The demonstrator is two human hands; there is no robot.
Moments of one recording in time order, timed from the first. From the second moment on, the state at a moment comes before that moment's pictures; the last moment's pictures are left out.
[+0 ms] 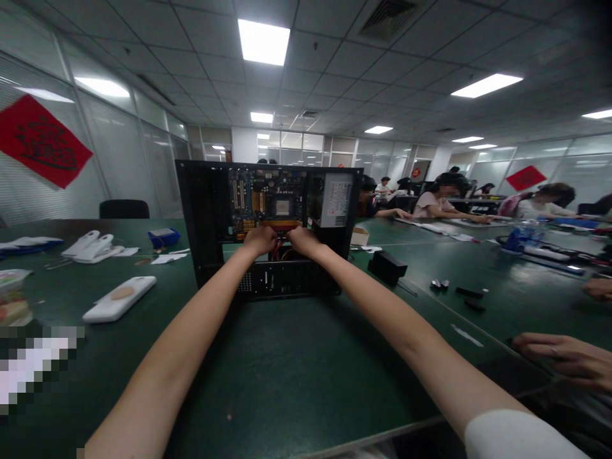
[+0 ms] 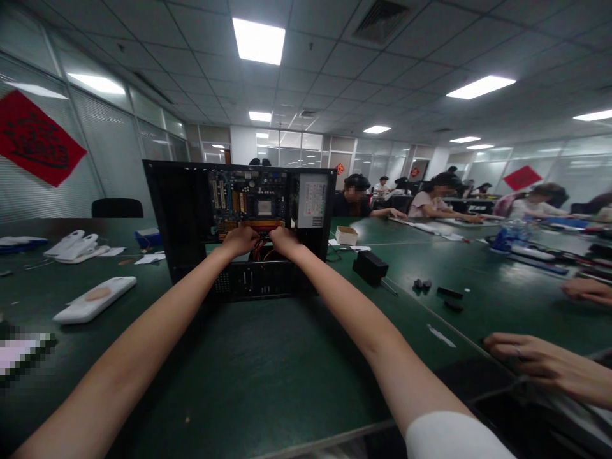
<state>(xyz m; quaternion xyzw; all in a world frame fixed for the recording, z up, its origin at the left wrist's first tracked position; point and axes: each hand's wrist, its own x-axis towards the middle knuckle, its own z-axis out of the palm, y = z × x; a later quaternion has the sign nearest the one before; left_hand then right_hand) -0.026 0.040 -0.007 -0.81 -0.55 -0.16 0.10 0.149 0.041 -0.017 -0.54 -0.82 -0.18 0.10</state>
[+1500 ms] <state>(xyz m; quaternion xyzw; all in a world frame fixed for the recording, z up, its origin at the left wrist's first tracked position) -0.029 0.045 -0.011 -0.79 -0.58 -0.20 0.07 0.149 0.039 -0.019 -0.56 -0.80 -0.15 0.12</state>
